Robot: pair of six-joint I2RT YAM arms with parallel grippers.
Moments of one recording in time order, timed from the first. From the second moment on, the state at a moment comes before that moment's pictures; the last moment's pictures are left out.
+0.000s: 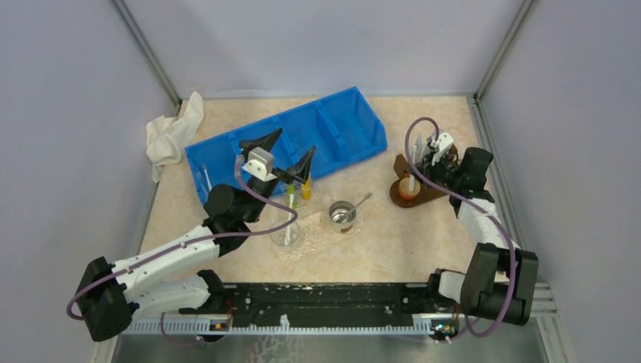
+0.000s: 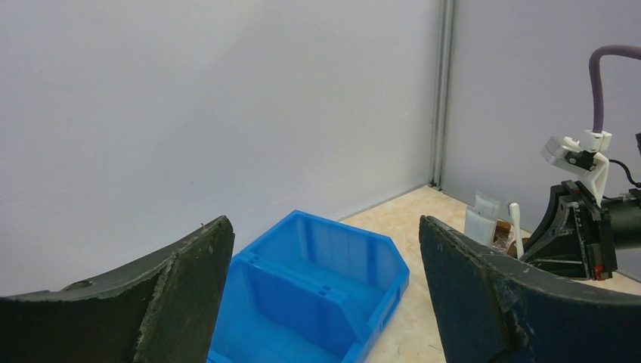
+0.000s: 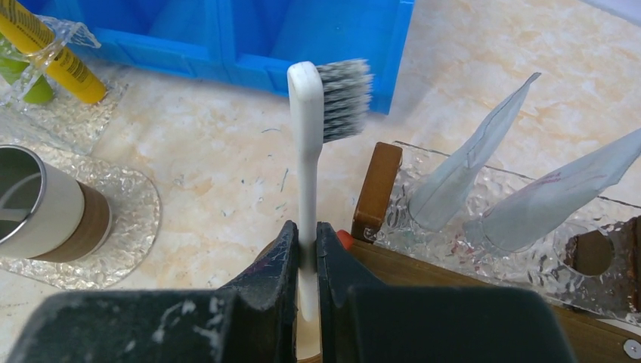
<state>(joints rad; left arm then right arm) -0.88 1.03 0.64 0.85 -0.26 0.19 -0.20 1.20 0.63 0.10 -0.86 -0.34</state>
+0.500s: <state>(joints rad) -0.88 1.03 0.64 0.85 -0.26 0.19 -0.19 1.21 0.63 0.09 -0.84 -0.35</state>
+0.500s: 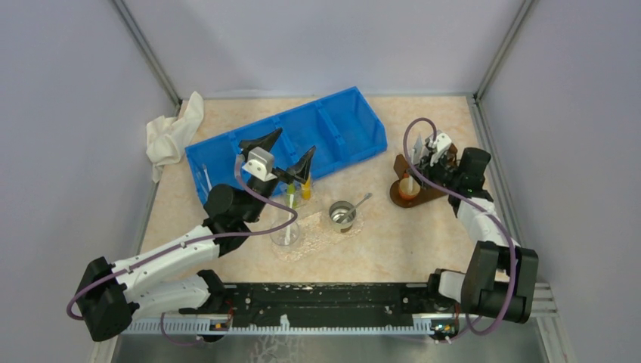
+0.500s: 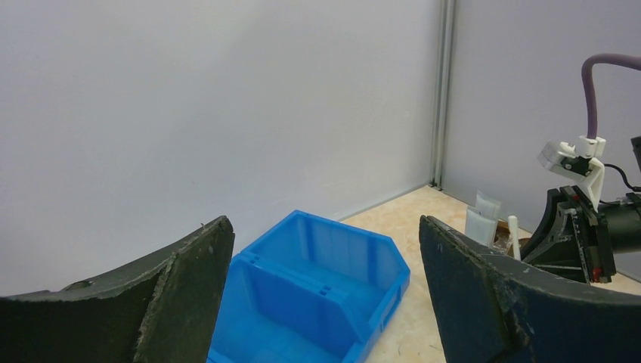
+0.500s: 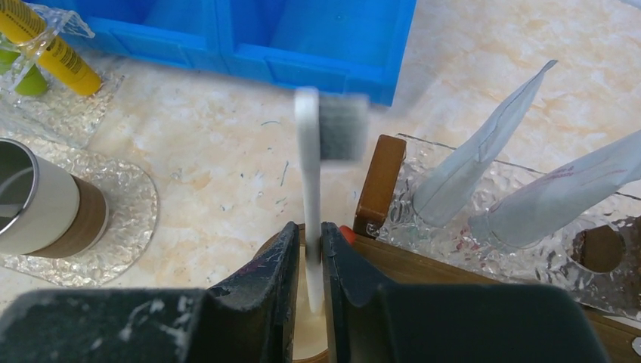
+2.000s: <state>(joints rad) -0.43 1.08 0.89 0.10 -0.30 -0.32 -0.08 1.08 0.89 -0.37 -0.95 -0.48</state>
